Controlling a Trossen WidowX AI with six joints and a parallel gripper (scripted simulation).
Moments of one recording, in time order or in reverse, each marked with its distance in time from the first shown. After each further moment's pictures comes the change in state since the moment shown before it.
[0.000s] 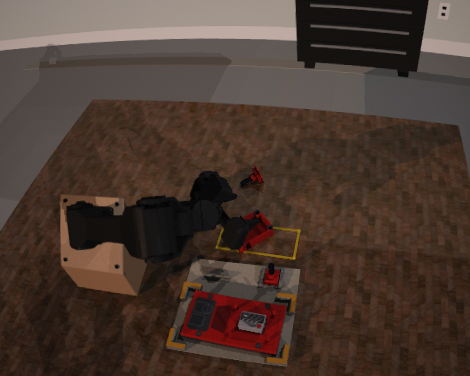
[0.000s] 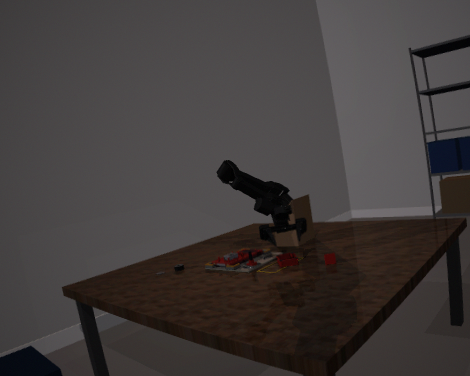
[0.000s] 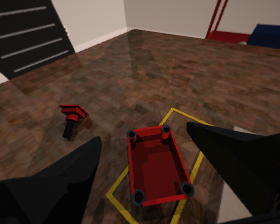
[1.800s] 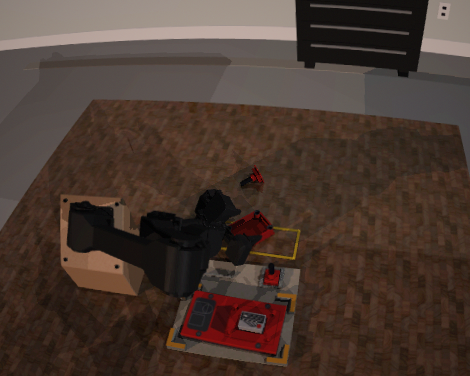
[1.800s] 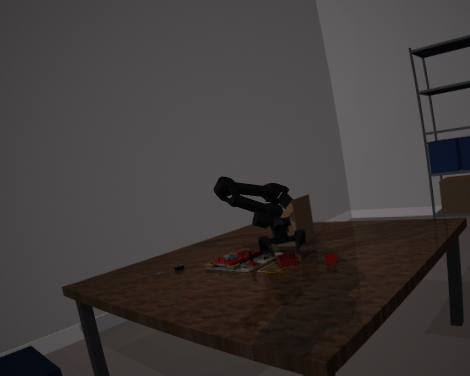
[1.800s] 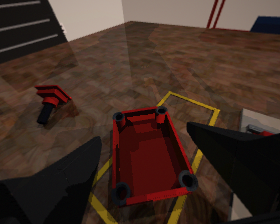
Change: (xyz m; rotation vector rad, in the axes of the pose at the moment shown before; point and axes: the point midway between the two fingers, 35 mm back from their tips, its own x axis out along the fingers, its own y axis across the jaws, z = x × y) arm 0.020 -0.011 -0.041 -0.001 -0.005 -0.008
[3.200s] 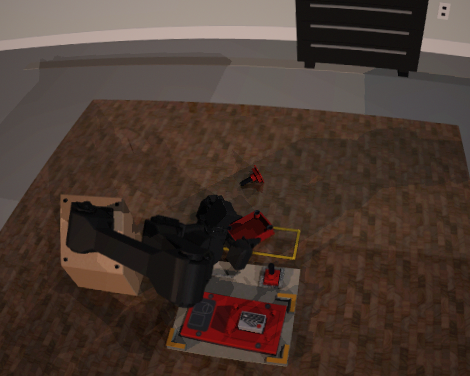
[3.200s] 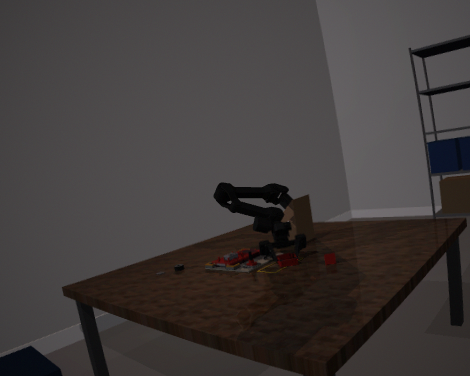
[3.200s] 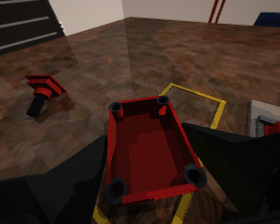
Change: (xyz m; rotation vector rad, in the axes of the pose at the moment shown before) arm 0.009 0.000 -0.016 -0.001 0.000 0.001
